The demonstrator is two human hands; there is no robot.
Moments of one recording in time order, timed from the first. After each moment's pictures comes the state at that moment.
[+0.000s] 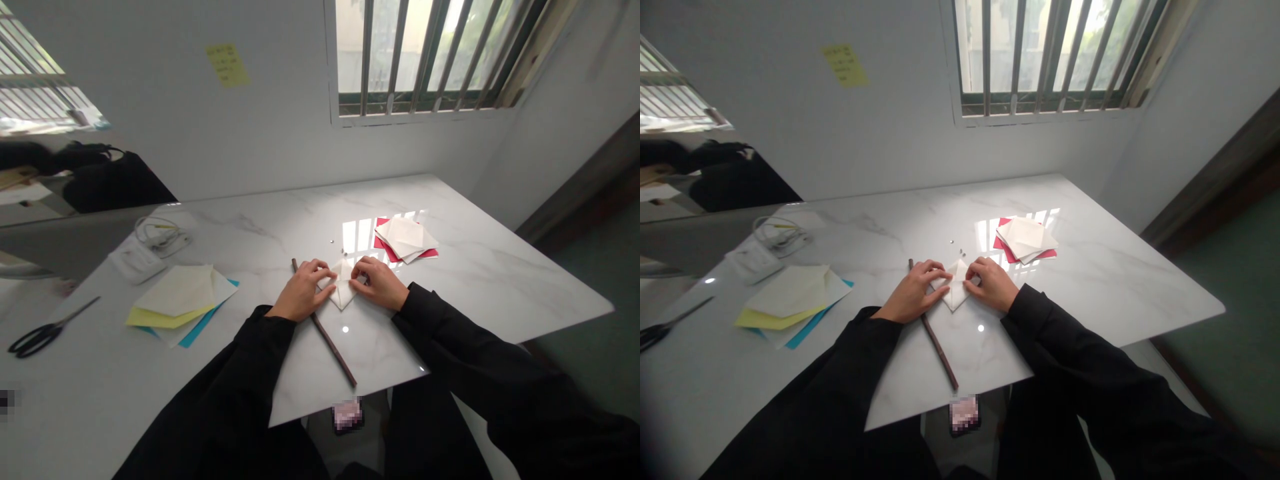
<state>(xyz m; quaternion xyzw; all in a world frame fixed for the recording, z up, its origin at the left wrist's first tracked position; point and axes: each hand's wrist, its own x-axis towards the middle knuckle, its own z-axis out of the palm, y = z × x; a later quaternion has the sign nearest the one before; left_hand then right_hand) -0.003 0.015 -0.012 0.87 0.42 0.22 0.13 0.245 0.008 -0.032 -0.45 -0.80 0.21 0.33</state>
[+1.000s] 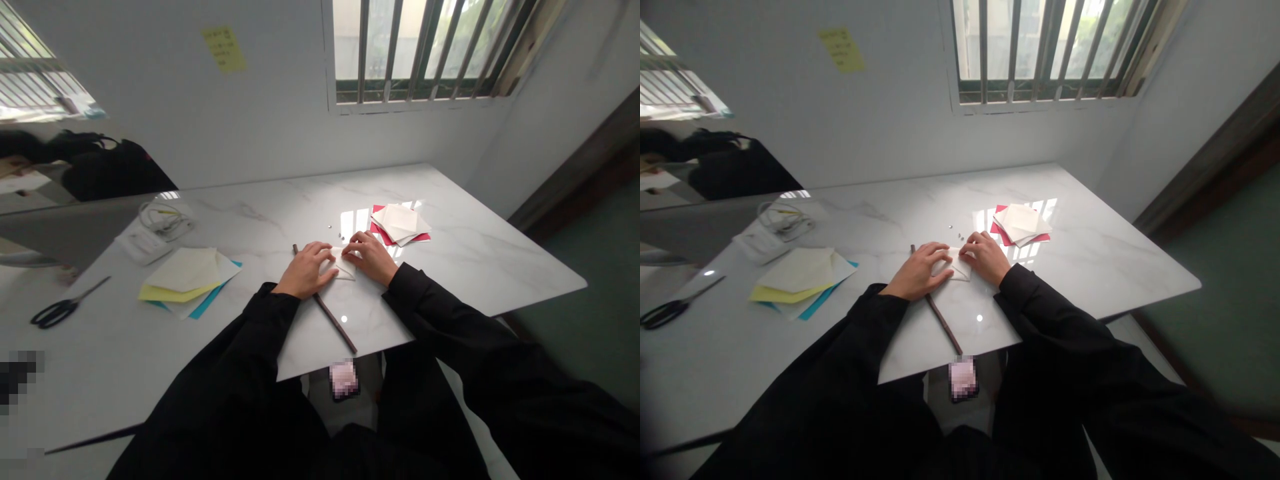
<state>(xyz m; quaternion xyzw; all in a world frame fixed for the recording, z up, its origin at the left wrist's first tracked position) 0.008 0.011 -0.010 0.89 0.40 0.20 0.08 0.248 0.028 -0.043 -0.43 -0.84 0.07 0.33</state>
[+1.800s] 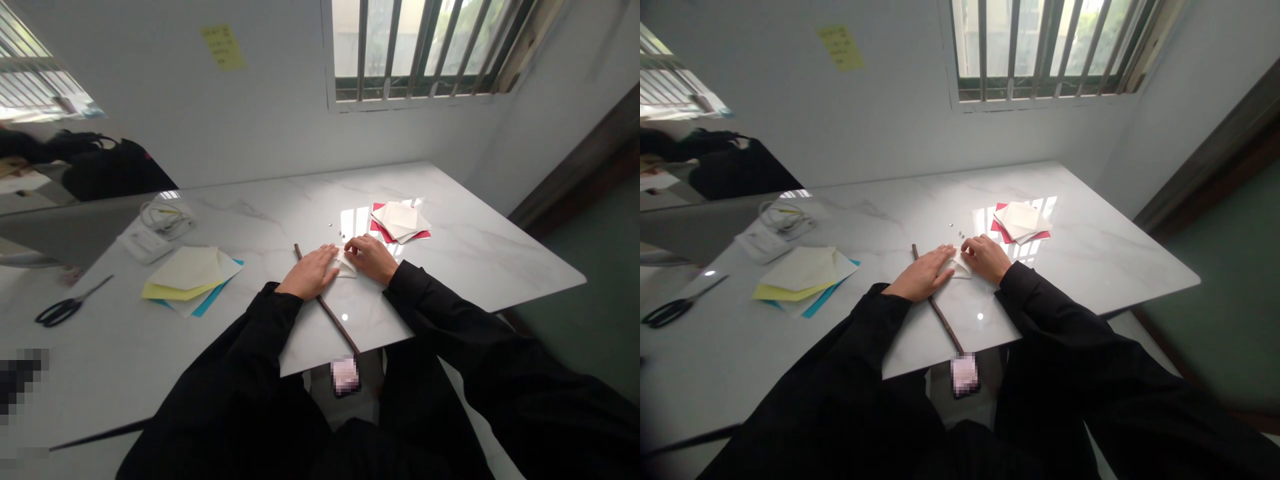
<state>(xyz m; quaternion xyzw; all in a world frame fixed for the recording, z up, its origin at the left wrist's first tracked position) 0.011 0.008 -0.022 0.90 0.42 0.09 0.10 0.245 0.019 -0.038 -0.44 -0.82 0.09 0.34</state>
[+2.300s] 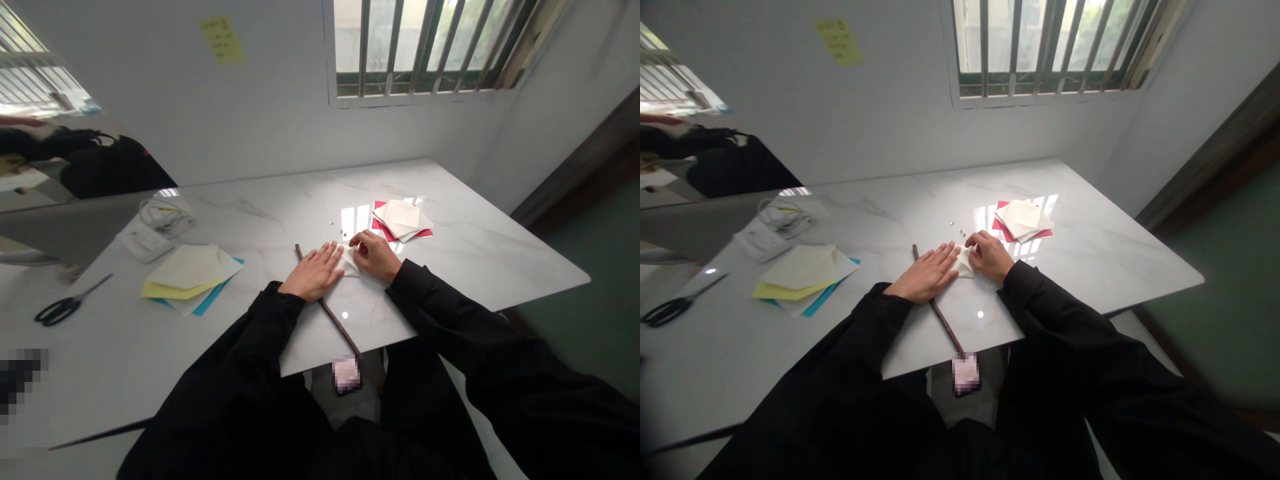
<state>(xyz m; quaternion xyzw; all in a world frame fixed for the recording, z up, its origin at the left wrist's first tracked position) 0.017 0.001 -0.014 0.89 0.44 -0.01 0.10 0.249 0.015 -0.040 -0.44 -0.79 0.15 0.41</state>
